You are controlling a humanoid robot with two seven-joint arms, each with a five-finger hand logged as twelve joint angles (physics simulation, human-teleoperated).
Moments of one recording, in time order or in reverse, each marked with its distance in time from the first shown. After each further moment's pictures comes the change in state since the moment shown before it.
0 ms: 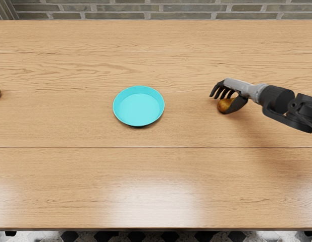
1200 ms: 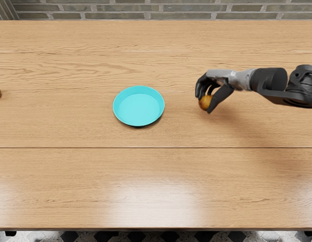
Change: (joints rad) left arm 0.000 0.000 0.000 0.000 0.000 0.000 0.000; right arm 0.133 0.011 0.030 0.015 0.238 0.318 0.006
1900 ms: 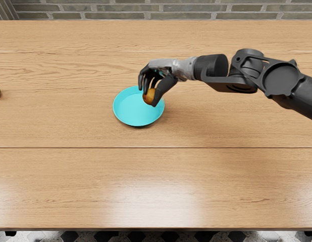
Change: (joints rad) left arm 0.000 0.000 0.000 0.000 0.000 0.000 0.000; right arm 0.106 0.322 0.043 -0.158 0.065 0.054 -0.010
